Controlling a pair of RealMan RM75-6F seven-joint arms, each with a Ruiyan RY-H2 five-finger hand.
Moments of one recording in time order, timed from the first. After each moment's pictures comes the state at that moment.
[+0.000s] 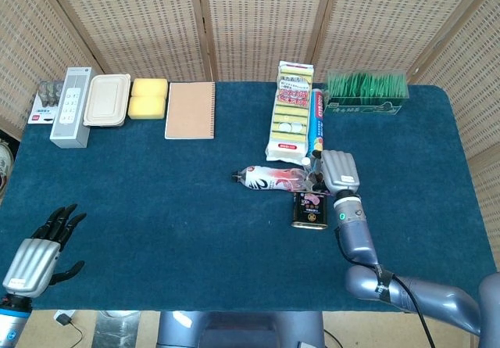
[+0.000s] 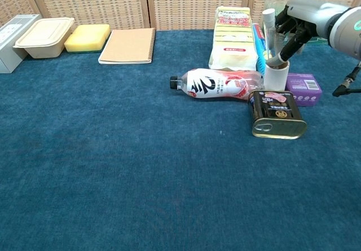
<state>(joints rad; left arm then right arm) -0.08 -1.16 0.07 -1.64 1.65 1.47 0.10 0.80 -1.53 0.32 -1.56 -0.67 1.14 -0.50</state>
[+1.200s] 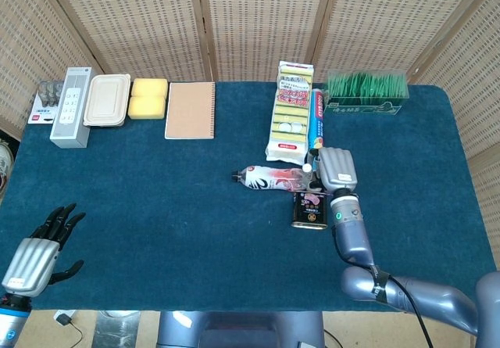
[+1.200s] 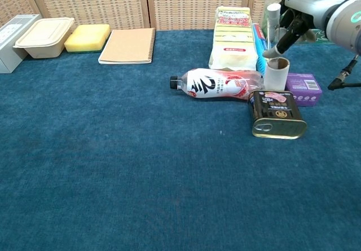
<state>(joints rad) -0.08 -1.15 0.07 -1.64 1.64 1.46 0.10 0.81 -1.53 0.35 -1.59 -0.68 1.18 -0.54</state>
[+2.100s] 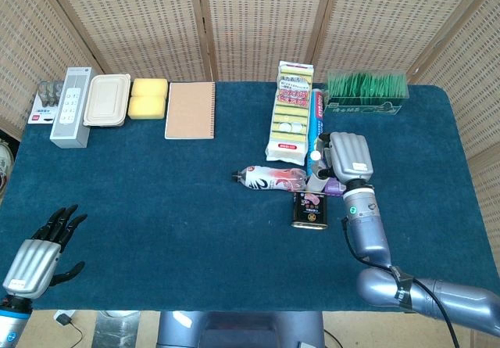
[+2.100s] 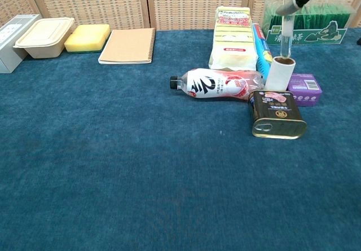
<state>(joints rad) -0.08 -1.15 0.07 -1.64 1.66 1.48 0.10 0.81 -1.34 0.42 -1.84 -0.63 1.25 -0.60</state>
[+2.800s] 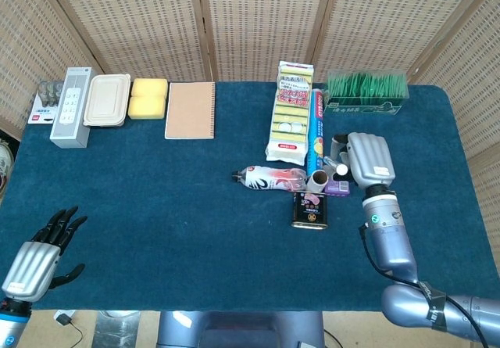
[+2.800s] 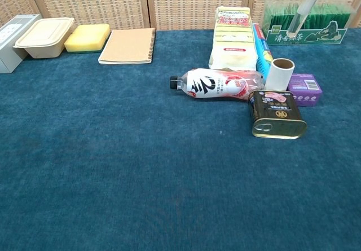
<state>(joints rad) -0.07 -1.15 0.08 -1.64 1.69 1.50 0.09 0.76 -1.15 0.43 -2.05 -0.60 1.28 -0.56</state>
